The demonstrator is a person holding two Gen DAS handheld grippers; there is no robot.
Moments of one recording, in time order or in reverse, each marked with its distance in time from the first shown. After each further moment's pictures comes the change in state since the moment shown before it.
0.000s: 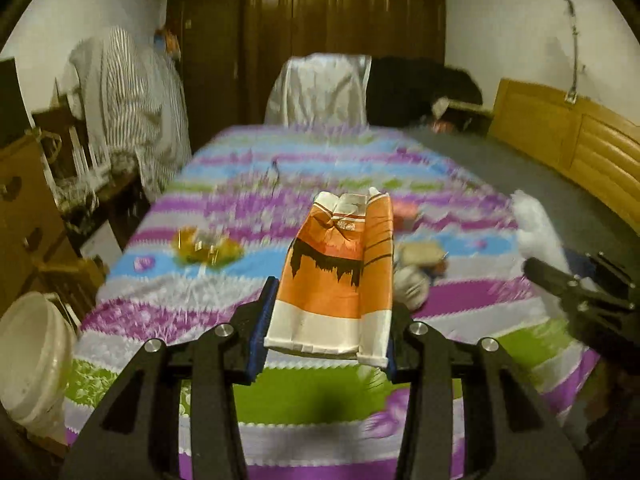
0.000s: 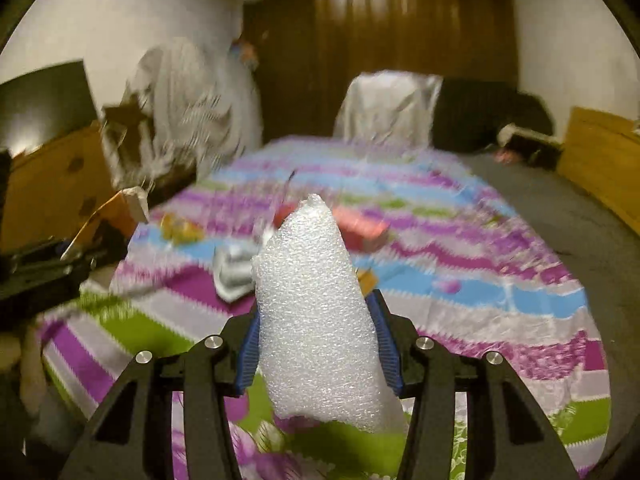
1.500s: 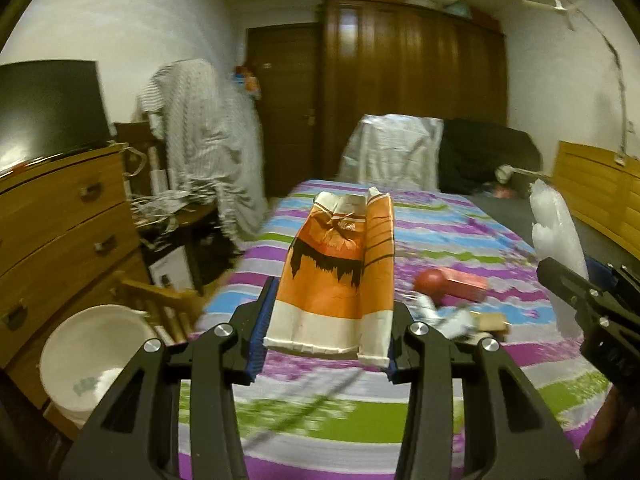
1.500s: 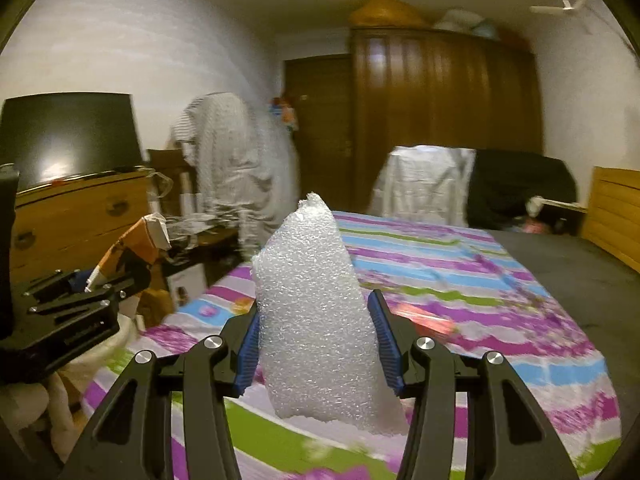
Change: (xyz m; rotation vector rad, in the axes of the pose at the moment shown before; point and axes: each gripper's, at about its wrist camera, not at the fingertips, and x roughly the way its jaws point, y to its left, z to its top) left arm -0.071 0.102 0.013 -0.130 -0.157 0.235; right arm -0.036 0.125 0.070 -0.093 -0.171 0.192
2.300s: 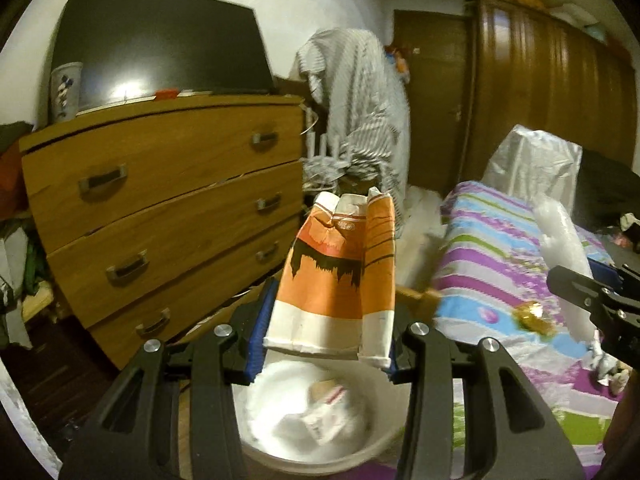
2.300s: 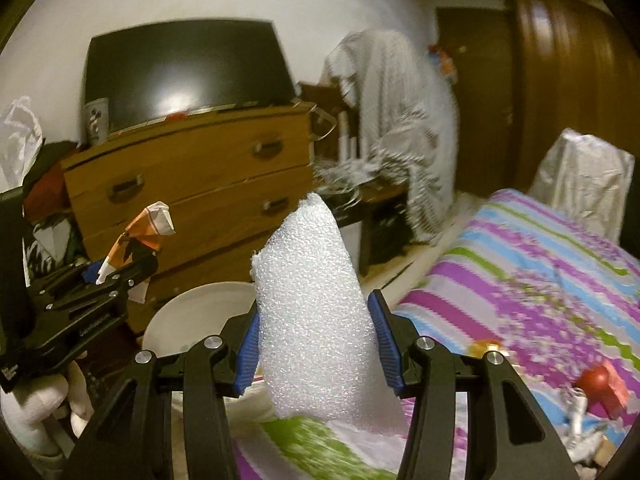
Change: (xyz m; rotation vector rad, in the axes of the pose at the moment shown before) left arm -0.008 0.275 0.003 -0.229 0.098 0.407; right arm 0.181 0.329 0.063 -0.193 0.268 0.487
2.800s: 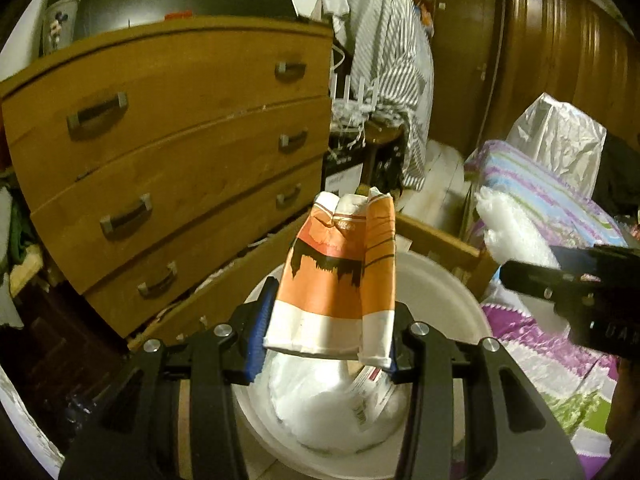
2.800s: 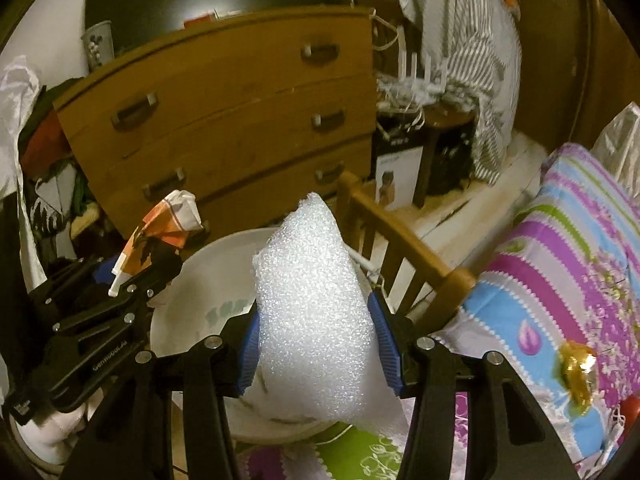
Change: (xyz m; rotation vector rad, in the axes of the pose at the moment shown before) left arm 0.079 0.047 -0.022 -0.030 0.202 0.027; right arm 0.156 0.048 0.014 -0.029 0.312 0.127
